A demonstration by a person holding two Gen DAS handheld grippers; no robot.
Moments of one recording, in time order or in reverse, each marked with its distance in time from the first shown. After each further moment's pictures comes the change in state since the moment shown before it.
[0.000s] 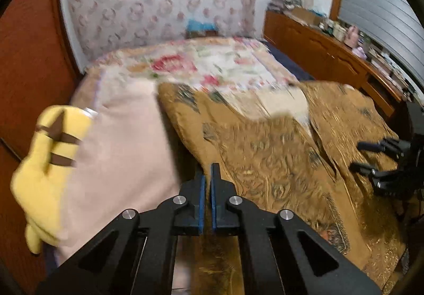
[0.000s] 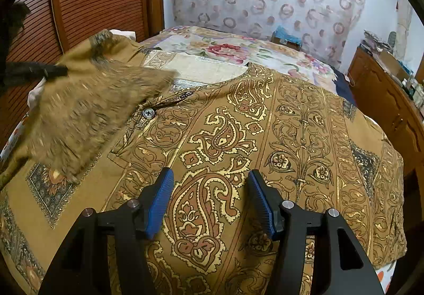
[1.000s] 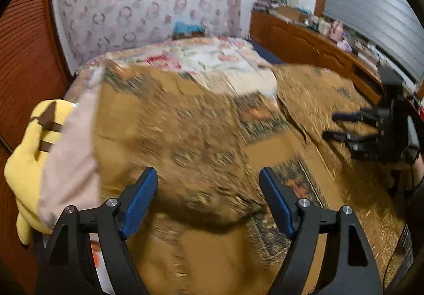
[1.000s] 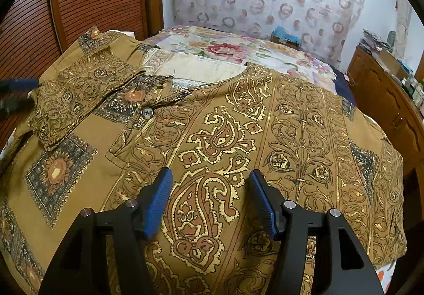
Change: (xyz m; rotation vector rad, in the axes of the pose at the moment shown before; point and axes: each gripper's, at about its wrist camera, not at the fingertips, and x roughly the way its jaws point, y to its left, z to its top) left arm 0.002 -0.053 -0.051 0.048 0.012 -0.072; right arm -0.002 -0.001 -0.001 0.000 0.000 0.001
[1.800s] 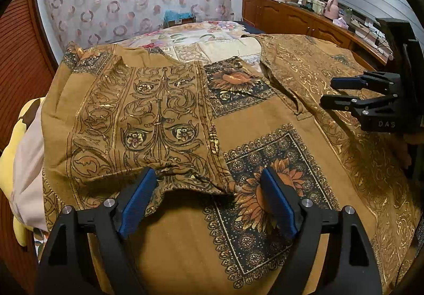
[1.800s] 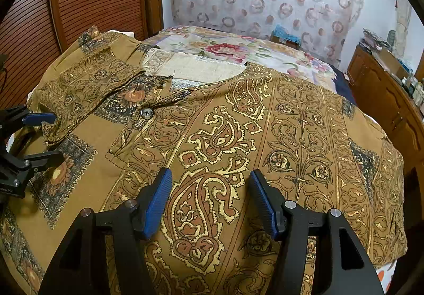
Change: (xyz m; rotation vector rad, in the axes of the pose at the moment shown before) left arm 0.030 -0.035 -0.020 0.057 0.057 0.015; right arm -0.002 -0.001 -0.001 0.006 0.000 0.006
